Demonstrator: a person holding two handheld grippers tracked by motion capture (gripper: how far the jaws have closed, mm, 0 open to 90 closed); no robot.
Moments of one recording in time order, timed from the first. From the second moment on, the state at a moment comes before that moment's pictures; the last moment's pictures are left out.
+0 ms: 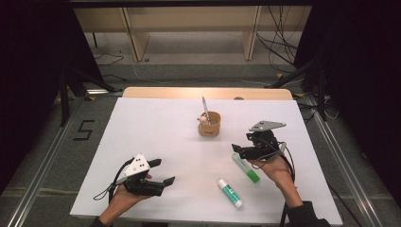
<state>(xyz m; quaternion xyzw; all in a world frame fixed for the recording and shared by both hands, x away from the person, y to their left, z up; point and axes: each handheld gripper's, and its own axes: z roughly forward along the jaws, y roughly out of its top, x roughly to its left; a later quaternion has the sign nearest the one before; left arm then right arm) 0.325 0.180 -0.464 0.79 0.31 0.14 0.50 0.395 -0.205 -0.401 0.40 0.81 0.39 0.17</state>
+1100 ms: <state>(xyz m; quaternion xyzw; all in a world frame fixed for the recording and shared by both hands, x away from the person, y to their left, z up) 0.324 0.179 -0.464 0.80 0.31 0.14 0.50 0.391 -0.205 -0.442 0.42 0.87 0.24 0.09</state>
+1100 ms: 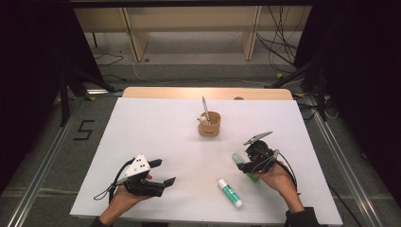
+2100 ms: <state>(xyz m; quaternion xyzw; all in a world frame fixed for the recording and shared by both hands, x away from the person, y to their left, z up) 0.325 0.179 -0.465 0.80 0.31 0.14 0.49 0.371 -0.218 -0.453 0.42 0.89 0.17 0.07</state>
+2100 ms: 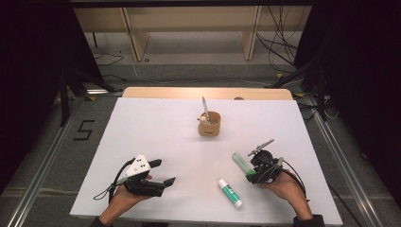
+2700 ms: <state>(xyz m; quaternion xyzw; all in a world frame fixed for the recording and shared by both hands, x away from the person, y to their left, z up) 0.325 0.177 -0.465 0.80 0.31 0.14 0.49 0.370 -0.214 -0.458 0.42 0.89 0.14 0.07</state>
